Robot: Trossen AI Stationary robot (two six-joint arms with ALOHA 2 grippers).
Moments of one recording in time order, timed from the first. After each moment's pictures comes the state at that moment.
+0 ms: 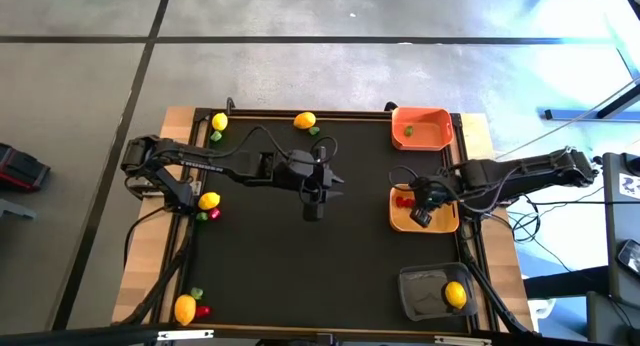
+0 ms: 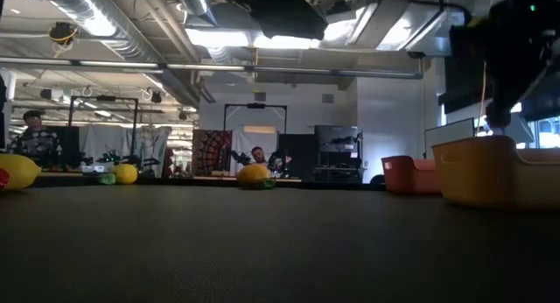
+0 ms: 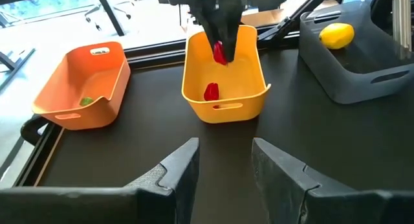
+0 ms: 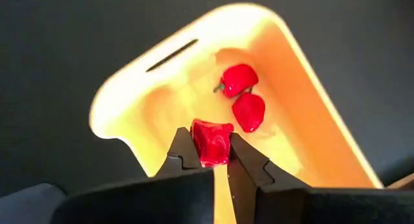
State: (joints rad) left arm -0.01 1.61 1.25 -0.15 -0.09 0.15; right arm 0.14 0.98 0.80 -1.08 0.11 0.71
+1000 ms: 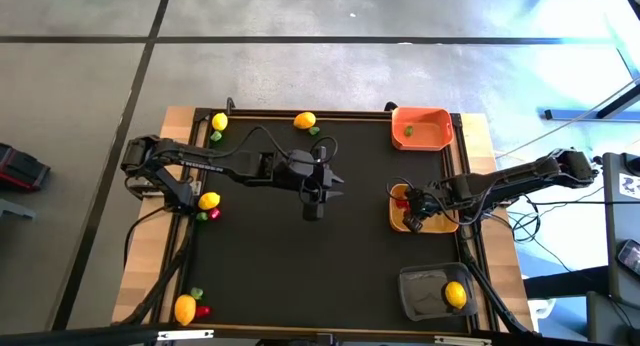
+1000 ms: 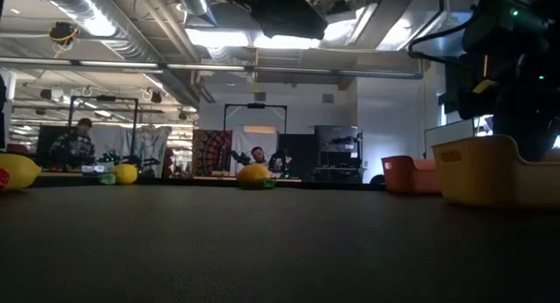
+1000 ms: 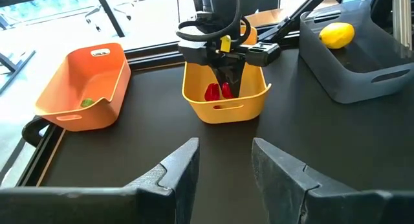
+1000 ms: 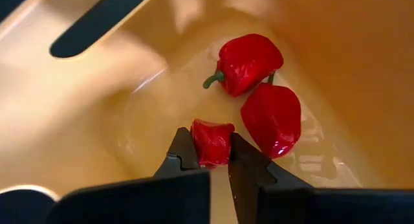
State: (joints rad) left arm -0.01 1.61 1.25 -0.15 -0.09 0.16; right arm 0.14 0.98 0.44 -0.68 0.09 0.81
